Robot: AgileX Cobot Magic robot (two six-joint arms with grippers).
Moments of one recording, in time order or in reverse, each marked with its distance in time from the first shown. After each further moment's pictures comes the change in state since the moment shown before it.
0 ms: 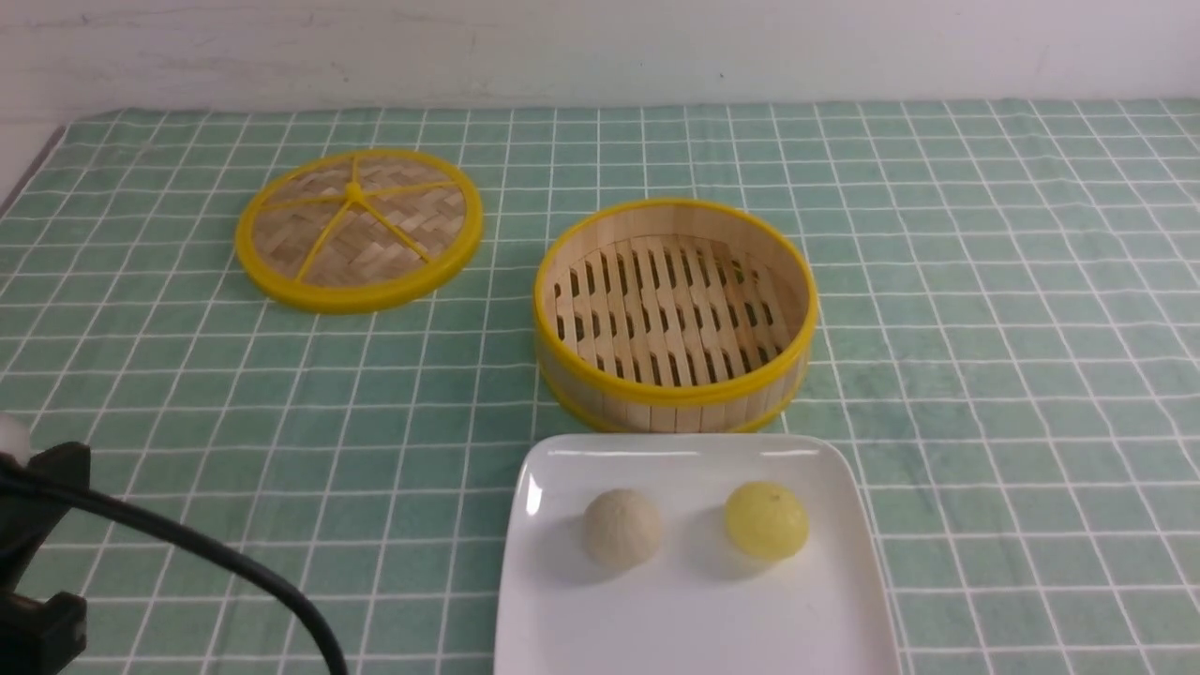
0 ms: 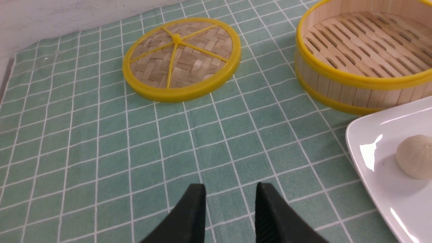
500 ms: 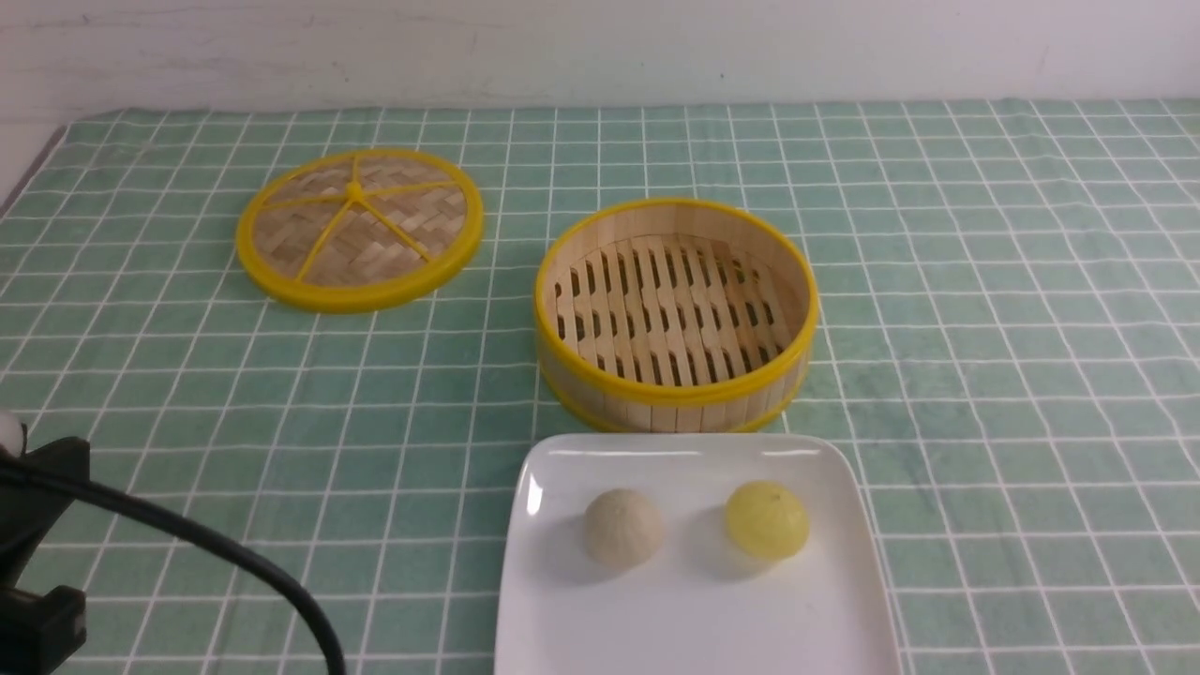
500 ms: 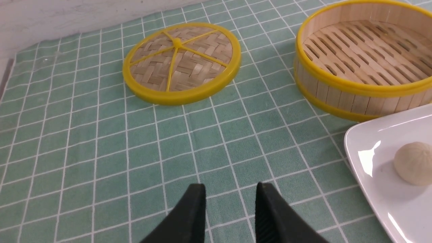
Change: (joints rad) right arm 0.000 0.001 0.271 -0.285 -0.155 0.366; left arm 0.000 0.000 0.000 0.003 0.000 -0.022
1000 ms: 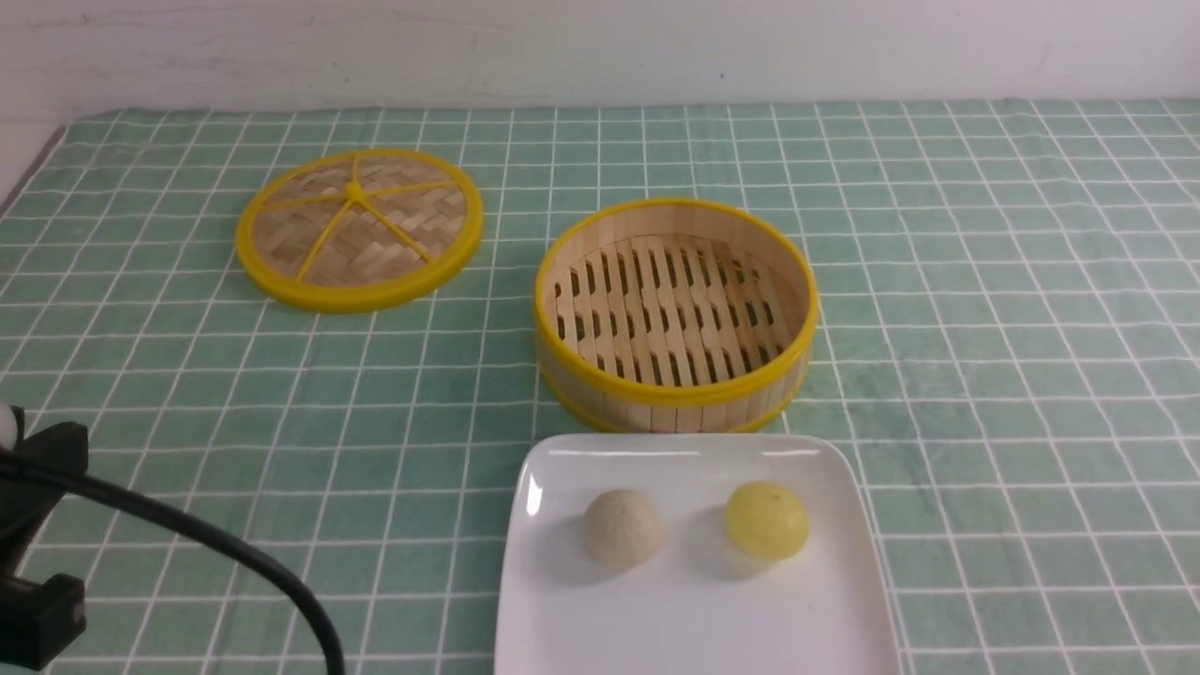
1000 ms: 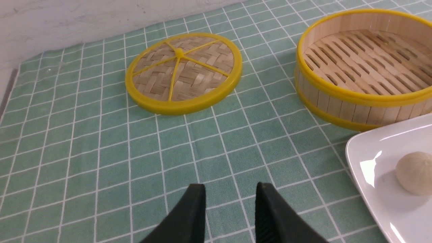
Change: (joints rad) right arm 0.000 0.000 0.122 -0.400 0.084 0.638; left arm 0.000 0.000 0.000 0.010 -0.028 0.000
